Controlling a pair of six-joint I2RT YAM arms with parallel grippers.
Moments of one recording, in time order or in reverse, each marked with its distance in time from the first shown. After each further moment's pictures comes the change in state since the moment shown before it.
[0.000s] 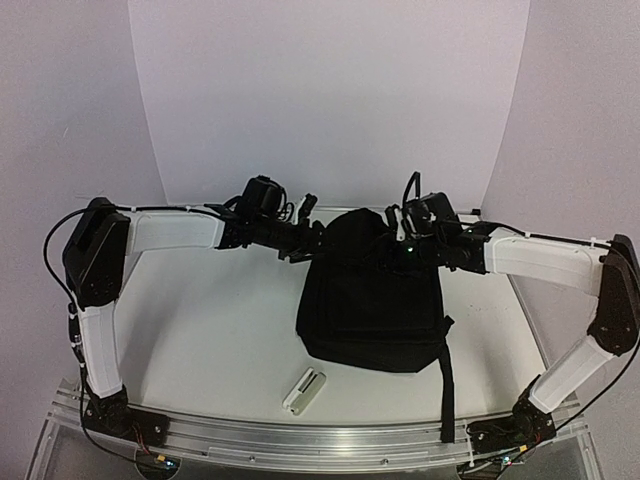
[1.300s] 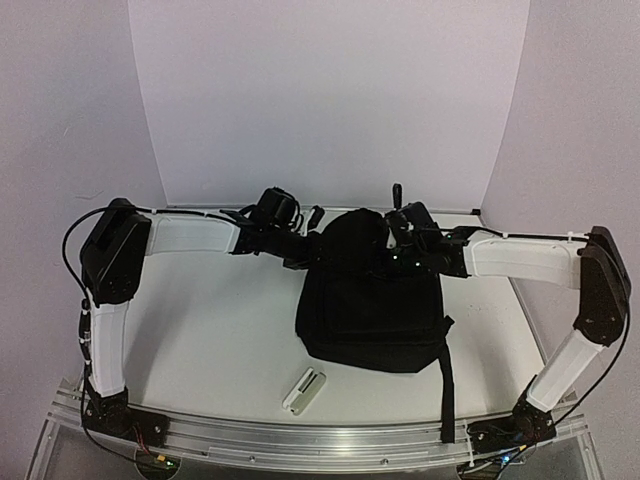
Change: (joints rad) left arm -0.023 0.109 0.072 -0.068 -0.113 0.088; right arm 0.053 0.104 0.037 -0.013 0.226 0.092
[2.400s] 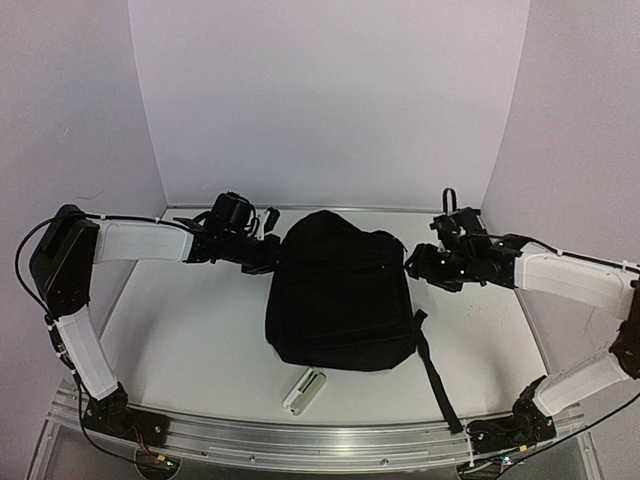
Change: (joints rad) left arm 0.099 -0.292 -0.357 0.050 -0.082 -0.008; right arm -0.103 -0.316 -0.222 -0.134 0.143 0.017
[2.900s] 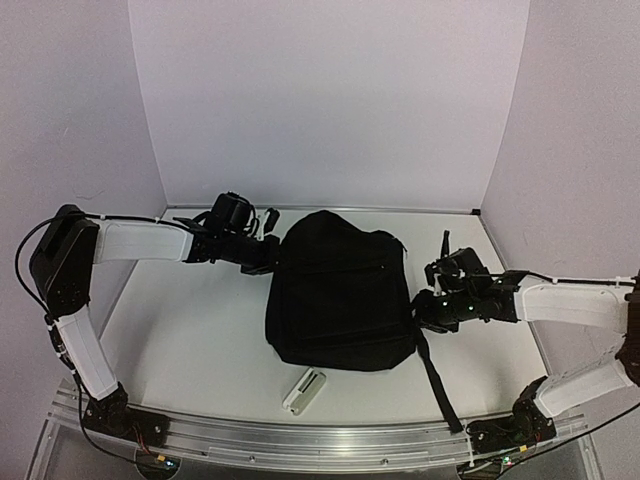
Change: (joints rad) left arm 0.001 0.000 0.000 -0.011 0.000 0.011; right arm 0.015 -0.067 -0.252 0.085 -0.288 -0.012
